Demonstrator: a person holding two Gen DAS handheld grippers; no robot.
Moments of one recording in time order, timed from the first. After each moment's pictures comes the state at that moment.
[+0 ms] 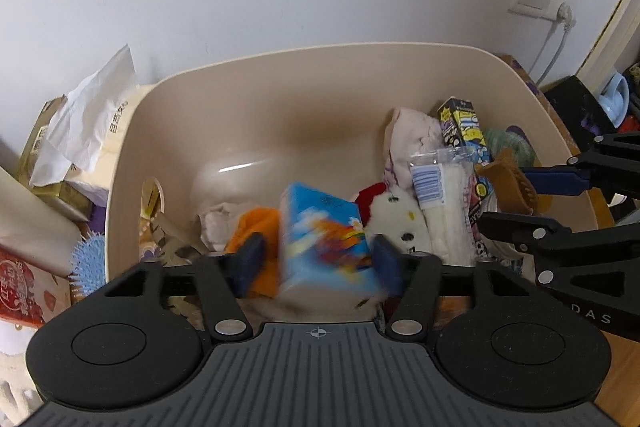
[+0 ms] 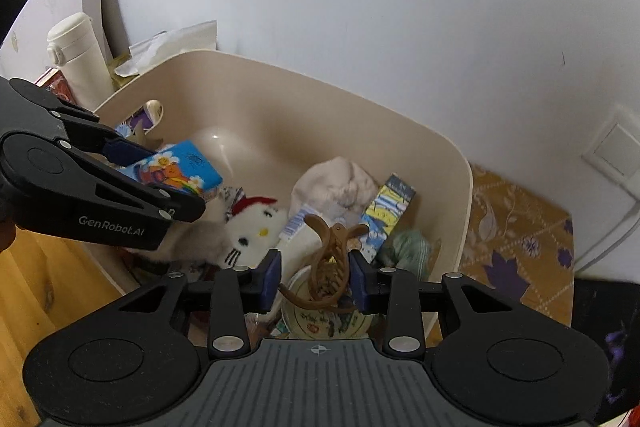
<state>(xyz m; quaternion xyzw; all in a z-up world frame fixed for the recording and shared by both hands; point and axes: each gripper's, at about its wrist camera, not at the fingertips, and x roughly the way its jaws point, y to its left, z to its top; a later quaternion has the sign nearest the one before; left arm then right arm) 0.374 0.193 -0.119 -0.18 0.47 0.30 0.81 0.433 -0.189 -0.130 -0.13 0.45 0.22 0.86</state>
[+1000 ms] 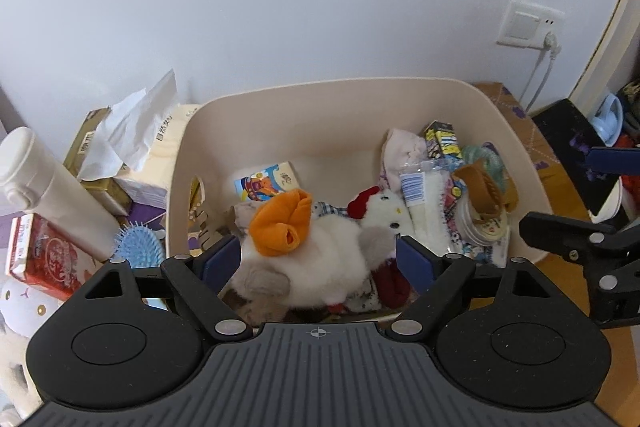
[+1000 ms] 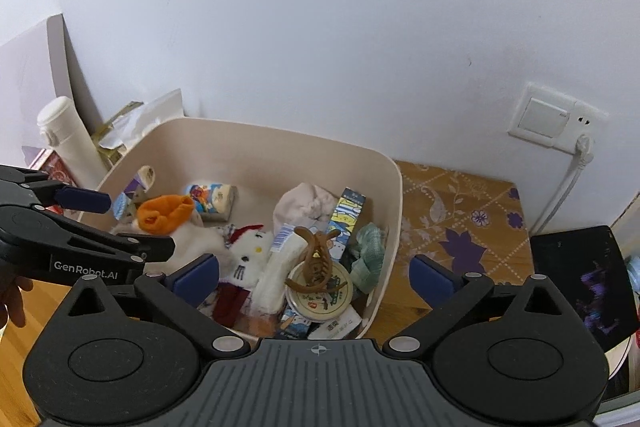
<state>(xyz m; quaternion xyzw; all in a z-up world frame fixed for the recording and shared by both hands) 0.335 0.158 -0.068 -0.16 0.43 0.32 0.83 0.385 -0.212 -0.073 -0.05 0.41 0.13 0.90</state>
